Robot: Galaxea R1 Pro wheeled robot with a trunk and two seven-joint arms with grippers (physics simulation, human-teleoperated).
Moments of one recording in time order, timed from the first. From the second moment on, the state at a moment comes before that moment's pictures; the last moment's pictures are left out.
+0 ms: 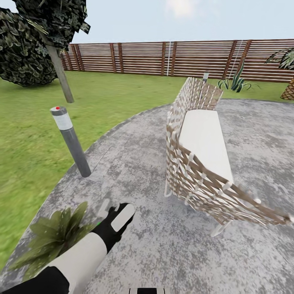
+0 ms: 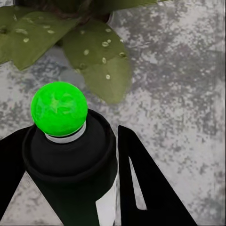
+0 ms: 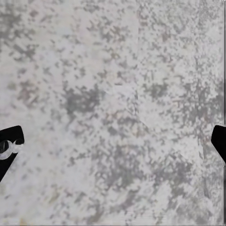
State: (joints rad) left arm -0.81 -0.17 -0.52 -0.64 1.16 -0.44 1.33; right arm 0.31 -0.29 -0.27 -1.06 0.26 -0.11 0.19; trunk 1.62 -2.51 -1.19
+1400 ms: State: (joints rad) left arm -1.20 0.28 -0.50 -0.24 2.06 0.36 0.91; right arm 0.32 -0.22 -0.28 -1.04 0.26 -0.23 0.08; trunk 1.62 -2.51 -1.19
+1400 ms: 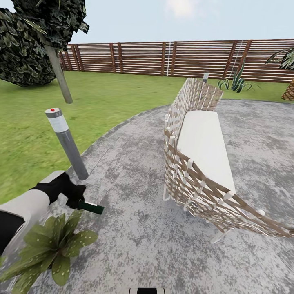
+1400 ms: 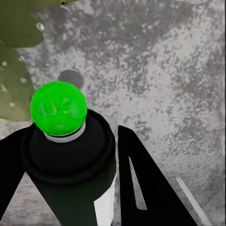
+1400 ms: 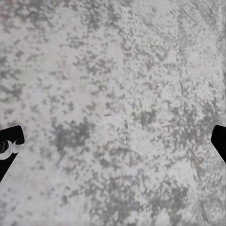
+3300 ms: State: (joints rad) left arm -0.82 0.47 -0.51 -1.42 2.03 -0.04 1.33; right arm 0.31 -0.22 -0.28 -0.97 0.27 -0.26 0.08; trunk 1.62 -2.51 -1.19
